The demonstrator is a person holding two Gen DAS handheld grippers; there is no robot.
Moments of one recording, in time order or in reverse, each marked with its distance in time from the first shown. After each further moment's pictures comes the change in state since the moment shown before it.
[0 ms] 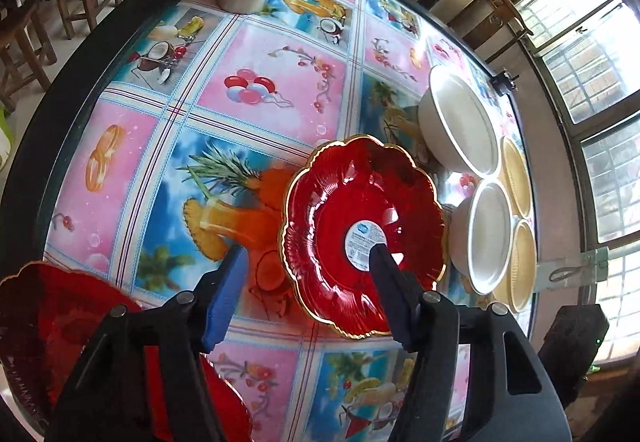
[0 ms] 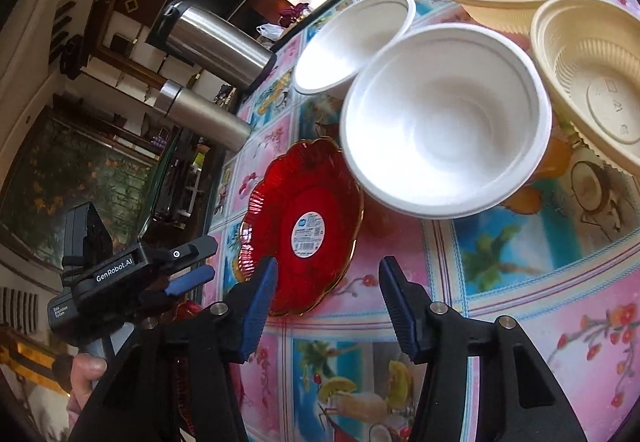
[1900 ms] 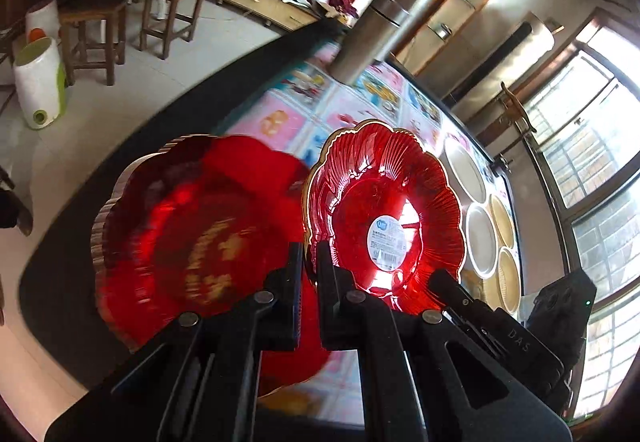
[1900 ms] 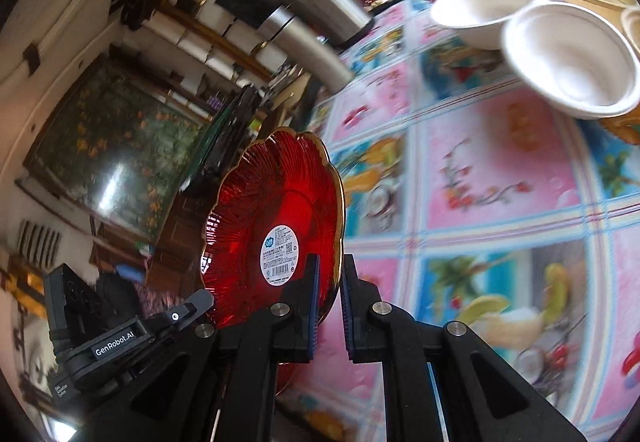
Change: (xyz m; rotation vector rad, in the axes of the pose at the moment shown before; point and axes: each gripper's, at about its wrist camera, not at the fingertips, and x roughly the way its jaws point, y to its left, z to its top) left arm -0.121 0.091 -0.142 -0.211 -0.361 0.016; right arm 0.007 0.097 -0.081 -0.218 0.054 0.161
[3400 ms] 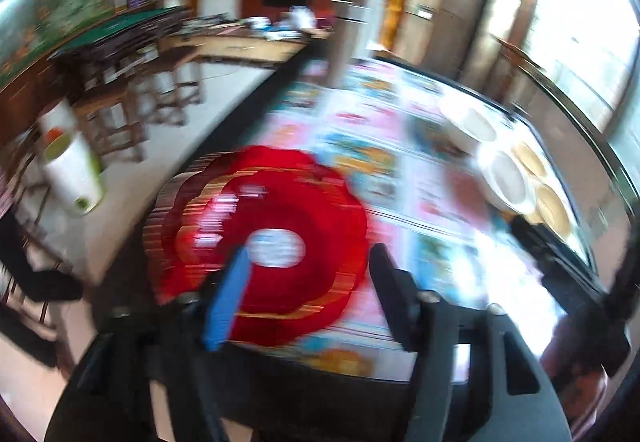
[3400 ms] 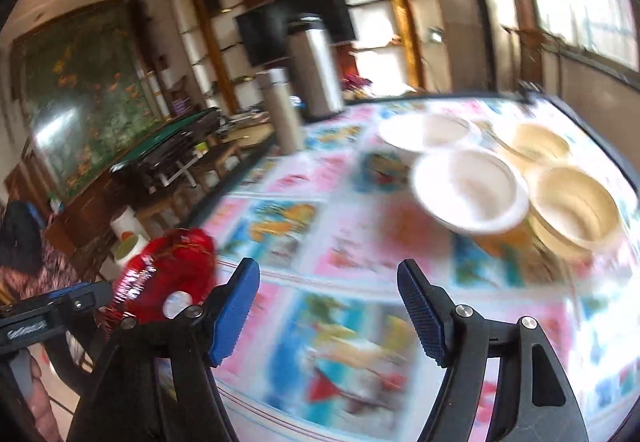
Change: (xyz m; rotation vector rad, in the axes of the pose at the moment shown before) left arm -0.022 -0.059 -0.059 0.347 -0.099 0.143; right arm -0.110 -0.019 -0.048 -0.325 -0.276 -0.357
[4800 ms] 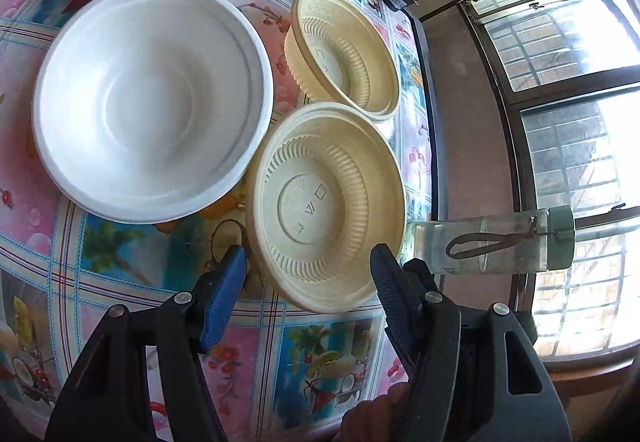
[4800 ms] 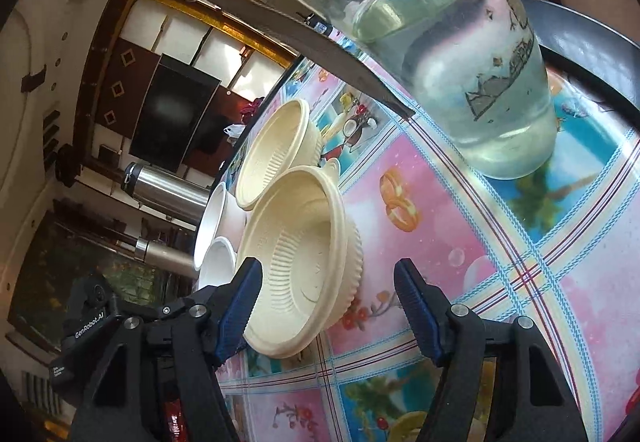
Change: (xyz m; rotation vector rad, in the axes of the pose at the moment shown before) left arm 0.198 -0.321 0.057 -0.195 0.551 -0.504; right arm 0.001 -0.339 0.015 0.758 0.024 0.067
